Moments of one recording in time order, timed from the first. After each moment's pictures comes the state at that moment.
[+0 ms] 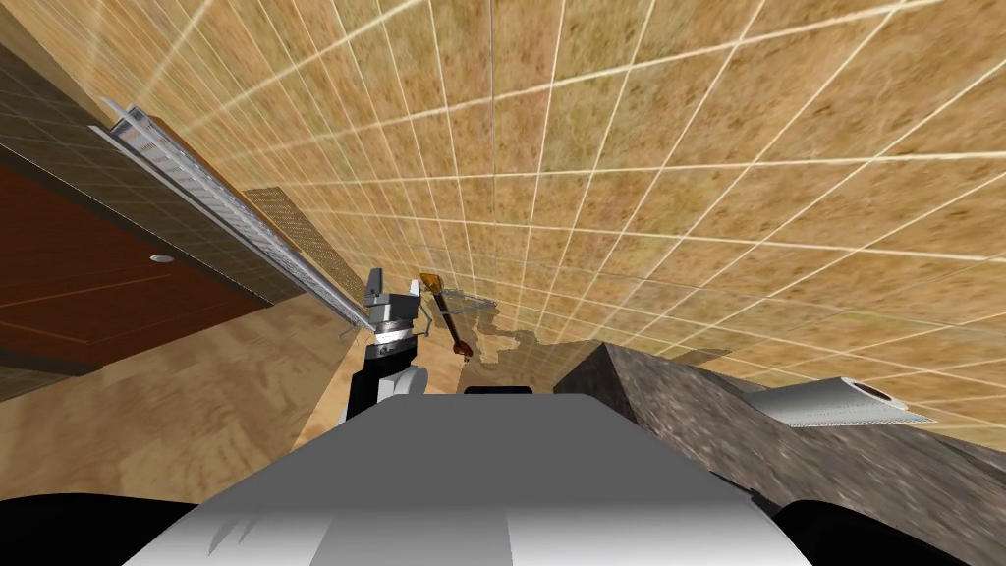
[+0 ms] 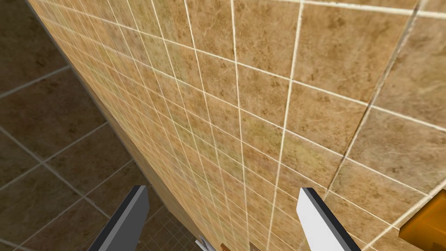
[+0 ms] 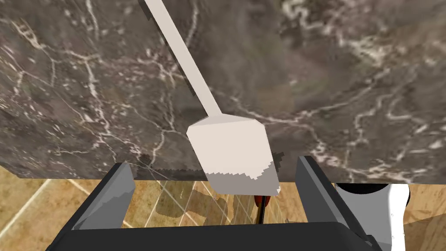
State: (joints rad) left arm 0.53 -0.04 -0.06 -2.35 0.08 -0.42 0.08; right arm 1.31 -0.60 -0.70 -1.88 1.49 -1.02 0.41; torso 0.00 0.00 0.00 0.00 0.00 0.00
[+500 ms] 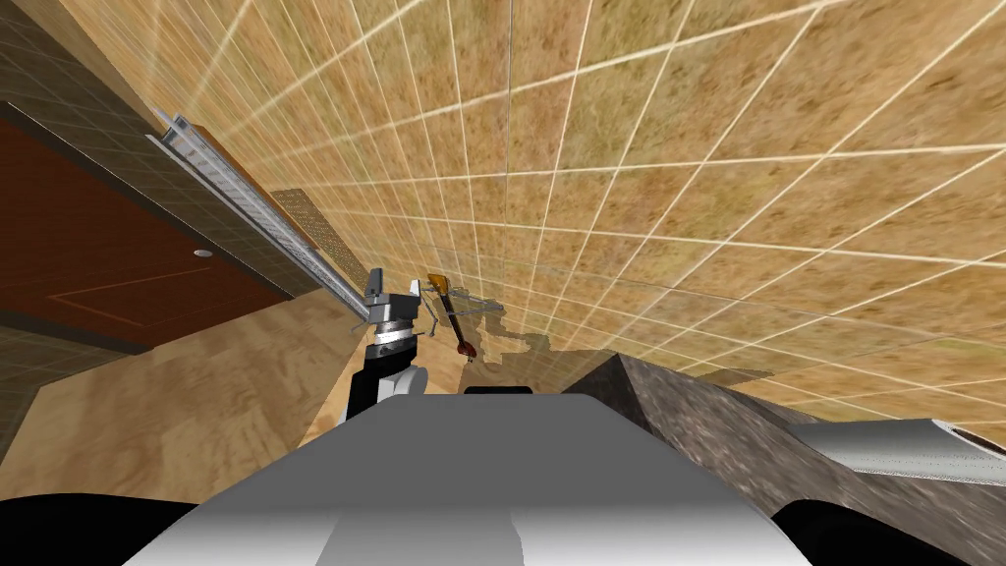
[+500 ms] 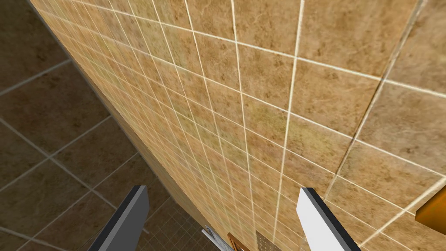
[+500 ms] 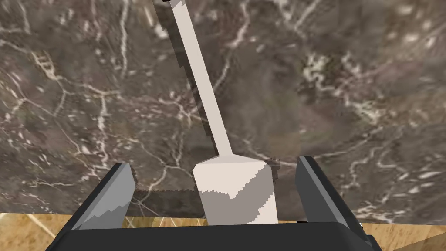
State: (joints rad) left arm 0.53 -0.04 -0.06 -2.35 0.08 -0.42 0.08; right arm 1.31 -0.62 -0.72 -1.79 1.62 -1.07 0.47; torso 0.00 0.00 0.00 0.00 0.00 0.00
